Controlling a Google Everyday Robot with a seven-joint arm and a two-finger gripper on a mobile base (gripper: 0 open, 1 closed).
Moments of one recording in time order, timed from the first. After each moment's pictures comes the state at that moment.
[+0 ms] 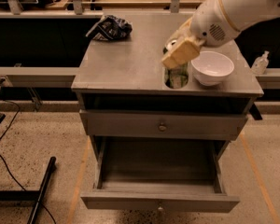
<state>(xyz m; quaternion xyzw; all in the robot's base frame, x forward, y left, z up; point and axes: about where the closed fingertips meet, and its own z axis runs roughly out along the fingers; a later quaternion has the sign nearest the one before) 0.558 -0.075 0.977 -0.56 0.74 0.15 0.35</state>
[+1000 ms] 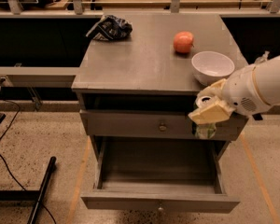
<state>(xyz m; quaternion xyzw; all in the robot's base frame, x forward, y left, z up) 0.479 -0.154 0.873 -0.49 0.80 0.13 0.33</state>
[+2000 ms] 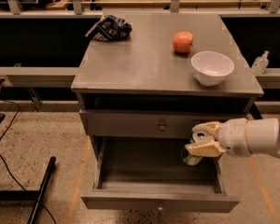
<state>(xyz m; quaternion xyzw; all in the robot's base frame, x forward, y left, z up) 0.481 -0.168 0.737 -0.46 0.77 0.23 0.39</state>
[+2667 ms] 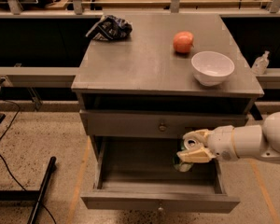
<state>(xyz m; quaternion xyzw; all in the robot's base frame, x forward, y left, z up) 0.482 -0.153 0.696 -0.47 0.76 0.26 0.37</state>
